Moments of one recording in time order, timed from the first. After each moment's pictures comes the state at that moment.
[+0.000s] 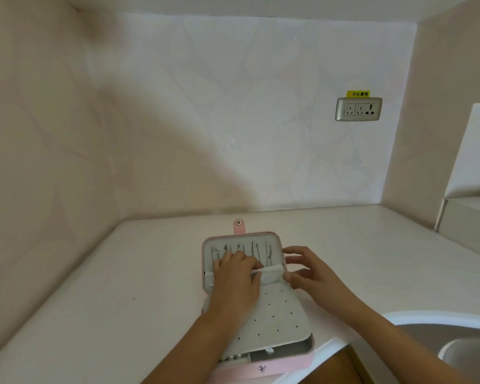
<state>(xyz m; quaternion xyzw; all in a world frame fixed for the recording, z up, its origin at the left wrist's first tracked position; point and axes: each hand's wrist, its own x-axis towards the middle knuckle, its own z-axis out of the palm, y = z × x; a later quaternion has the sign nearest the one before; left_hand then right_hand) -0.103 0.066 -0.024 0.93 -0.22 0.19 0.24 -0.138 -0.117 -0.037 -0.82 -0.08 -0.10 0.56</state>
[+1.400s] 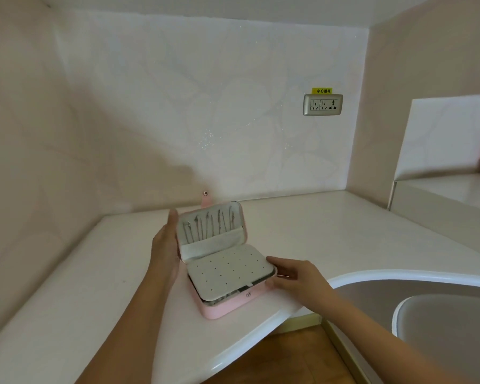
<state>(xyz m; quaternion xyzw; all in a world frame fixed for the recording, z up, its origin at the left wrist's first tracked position) -0.085 0.132 -0.004 0.58 -0.03 0.02 0.81 -0.200 -0.106 -0.050 -0.86 0.00 -0.10 0.50</state>
